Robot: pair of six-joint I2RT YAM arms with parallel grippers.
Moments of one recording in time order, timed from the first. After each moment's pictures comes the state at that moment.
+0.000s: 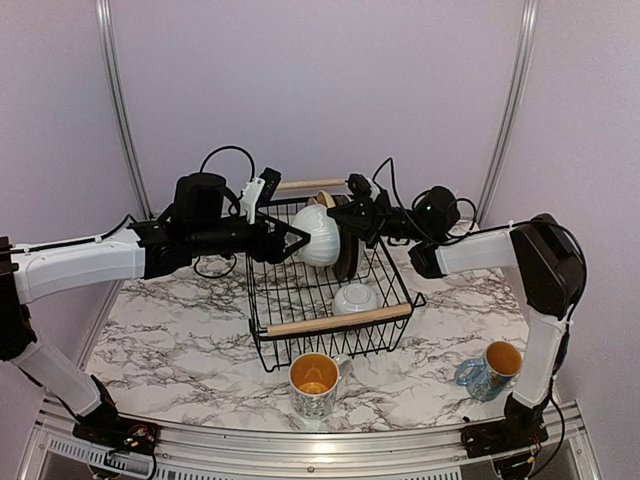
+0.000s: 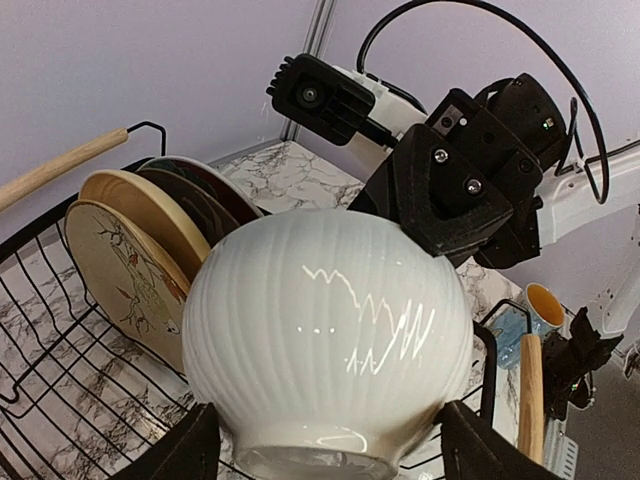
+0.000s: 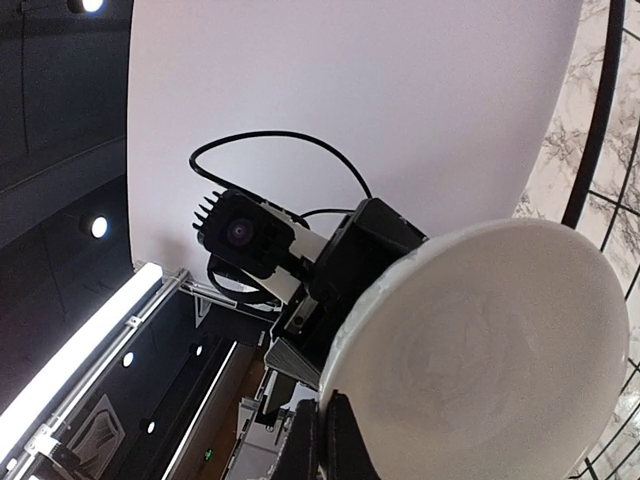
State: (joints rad) left arm -0.77 1.48 1.12 0.07 0.27 -0.22; right arm 0.53 1.92 1.17 1.26 -1.09 1.79
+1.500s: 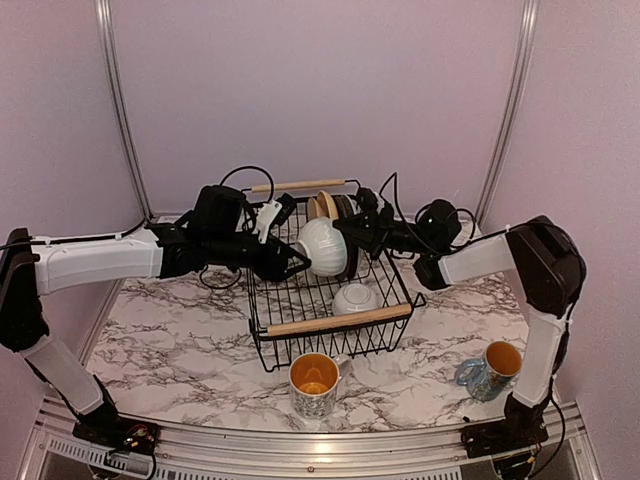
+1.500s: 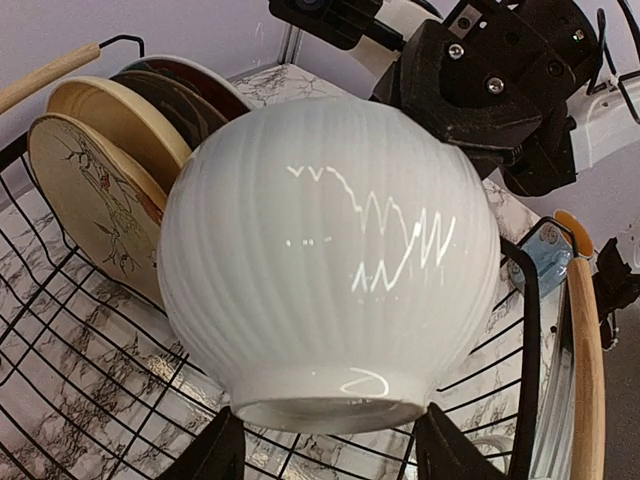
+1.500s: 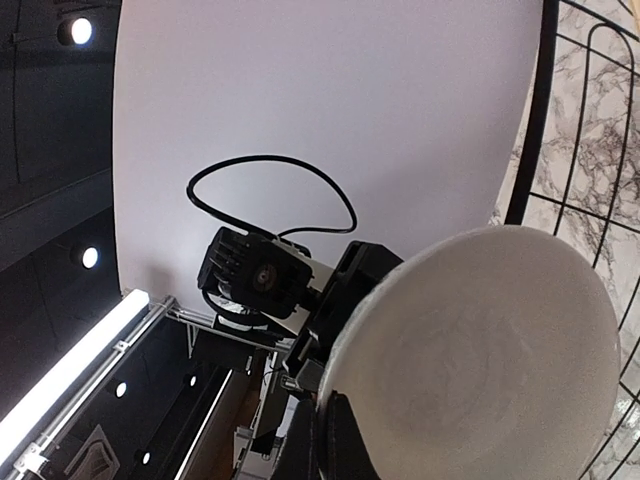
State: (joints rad) left arm -0.77 1.58 1.17 -0.06 0.31 -0.13; right arm 0.50 1.93 1.09 1.28 -1.04 1.74
